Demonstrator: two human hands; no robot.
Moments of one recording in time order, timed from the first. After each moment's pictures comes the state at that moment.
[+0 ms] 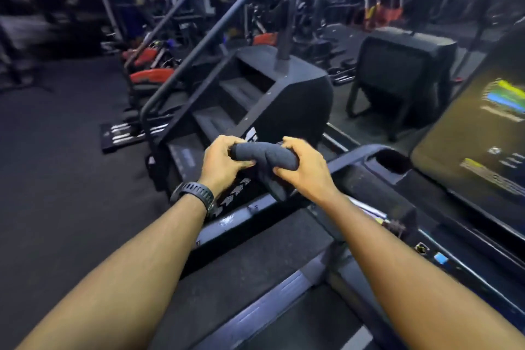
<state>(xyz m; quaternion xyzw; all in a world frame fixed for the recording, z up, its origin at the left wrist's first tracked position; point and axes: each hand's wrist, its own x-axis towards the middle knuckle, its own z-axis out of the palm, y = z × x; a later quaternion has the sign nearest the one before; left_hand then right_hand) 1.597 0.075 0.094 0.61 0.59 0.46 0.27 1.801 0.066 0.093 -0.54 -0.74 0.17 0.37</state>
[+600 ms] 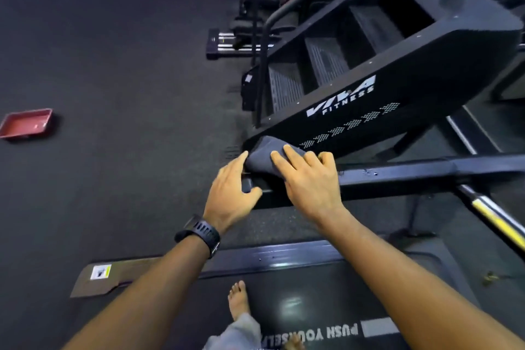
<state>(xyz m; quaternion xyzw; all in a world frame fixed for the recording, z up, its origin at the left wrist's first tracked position) 1.444 -0.095 -0.043 0.46 0.78 0.34 0.25 1.604 0.009 -0.034 -0.29 -0.90 -0.20 0.25</state>
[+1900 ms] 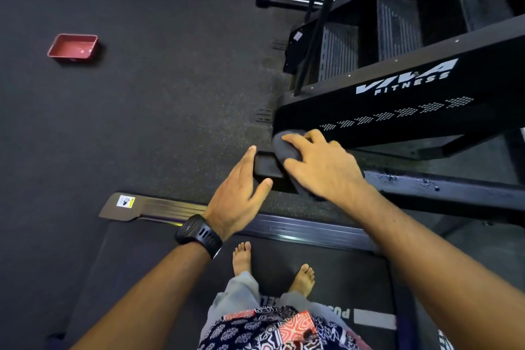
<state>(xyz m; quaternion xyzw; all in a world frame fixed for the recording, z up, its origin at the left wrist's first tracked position) 1.435 -0.138 -0.082 0.44 0.81 0.30 0.25 1.538 0.018 -0.015 -0.37 -0.90 0.19 -0.11</state>
